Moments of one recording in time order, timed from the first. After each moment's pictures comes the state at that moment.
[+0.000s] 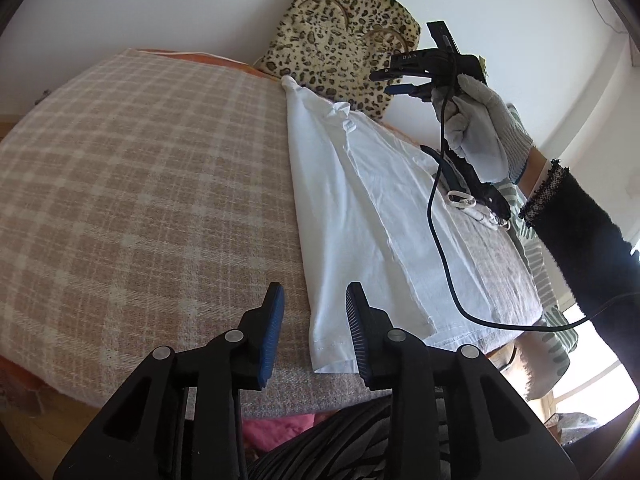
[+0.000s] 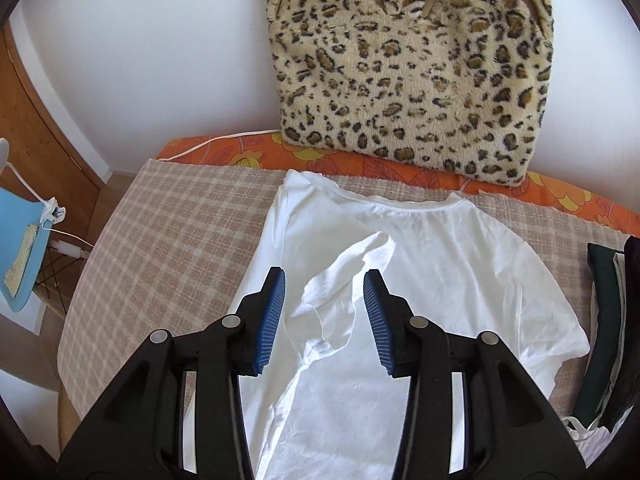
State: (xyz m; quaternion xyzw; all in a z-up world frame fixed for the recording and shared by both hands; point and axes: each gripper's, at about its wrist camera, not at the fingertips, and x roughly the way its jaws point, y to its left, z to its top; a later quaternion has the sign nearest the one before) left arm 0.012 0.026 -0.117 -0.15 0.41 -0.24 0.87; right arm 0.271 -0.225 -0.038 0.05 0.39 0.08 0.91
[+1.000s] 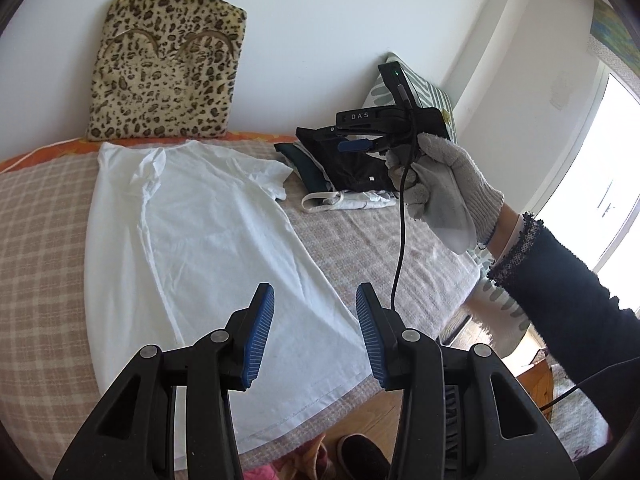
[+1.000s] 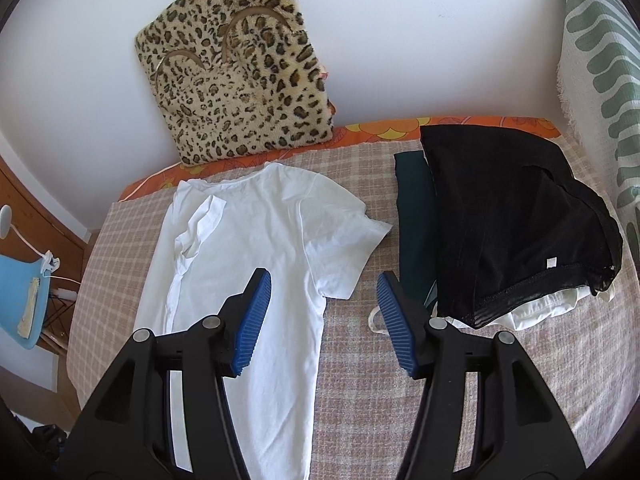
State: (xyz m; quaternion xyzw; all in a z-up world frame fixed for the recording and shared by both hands) left arm 0.027 -0.156 -0.023 -0.04 0.38 -0.41 0.83; right arm 0.131 -0.429 -0.038 0.15 0.38 0.01 0.91
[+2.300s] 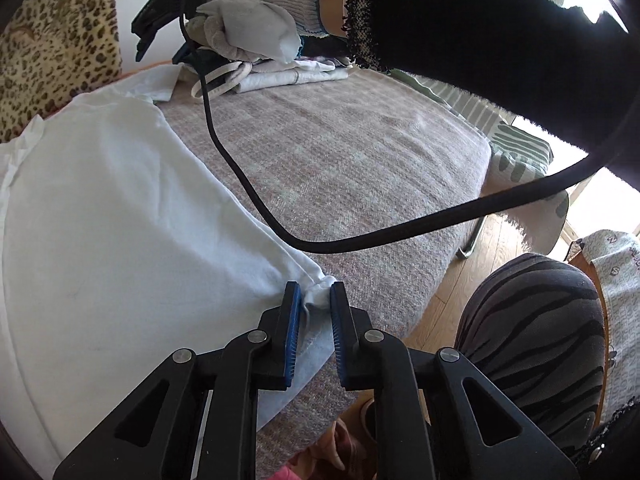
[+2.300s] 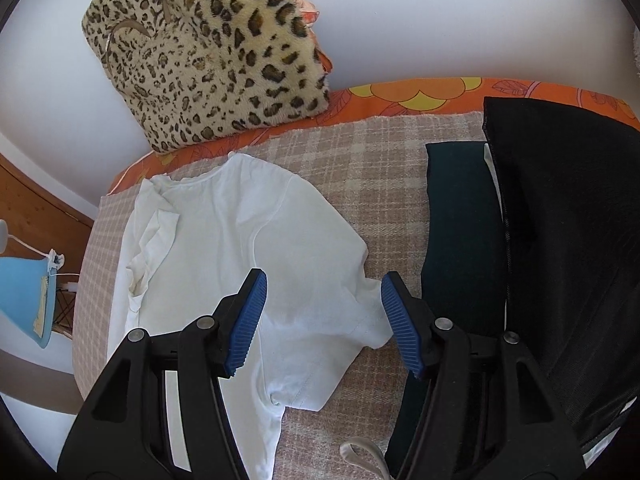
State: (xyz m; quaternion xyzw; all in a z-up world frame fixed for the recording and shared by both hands) left arm -0.016 -0.281 -0.135 0.12 0.42 -0.46 0.77; right arm 0.287 -0.462 -0.116 0.17 0.45 0.08 0.88
